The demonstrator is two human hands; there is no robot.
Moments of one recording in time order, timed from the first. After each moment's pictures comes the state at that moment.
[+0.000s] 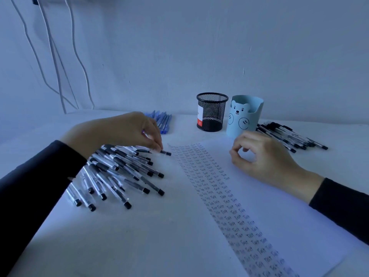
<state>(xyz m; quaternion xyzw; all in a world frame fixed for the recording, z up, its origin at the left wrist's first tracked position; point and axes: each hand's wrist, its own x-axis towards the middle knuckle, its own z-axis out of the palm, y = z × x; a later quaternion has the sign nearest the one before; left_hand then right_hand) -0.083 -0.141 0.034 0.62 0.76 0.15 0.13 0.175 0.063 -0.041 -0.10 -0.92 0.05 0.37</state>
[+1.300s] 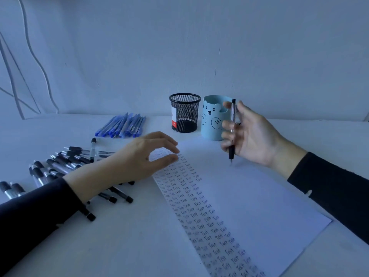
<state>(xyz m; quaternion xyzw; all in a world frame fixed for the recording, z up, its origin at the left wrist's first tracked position) -0.030 -0.102 -0.027 0.70 0.67 0.27 -0.01 0.182 0.076 0.013 -0.19 -0.49 0.82 0.24</state>
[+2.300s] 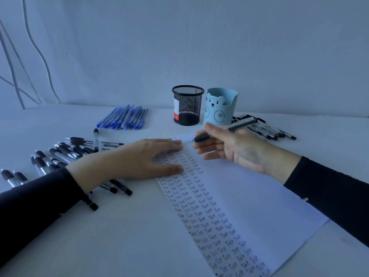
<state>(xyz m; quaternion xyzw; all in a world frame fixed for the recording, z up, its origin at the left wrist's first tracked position) -0.021 -0.109 -0.019 0.67 0.73 0.08 0.11 0.172 0.048 -0.008 -0.15 -0.70 0.69 0.15</state>
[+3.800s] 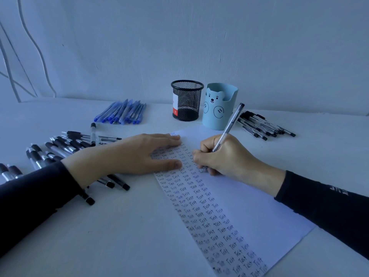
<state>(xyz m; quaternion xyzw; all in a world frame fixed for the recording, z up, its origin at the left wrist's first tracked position) -0.025 -0.108 -0.024 0.67 0.73 0.10 0.10 0.171 0.014 -0.026 -0.23 -0.83 0.47 0.20</state>
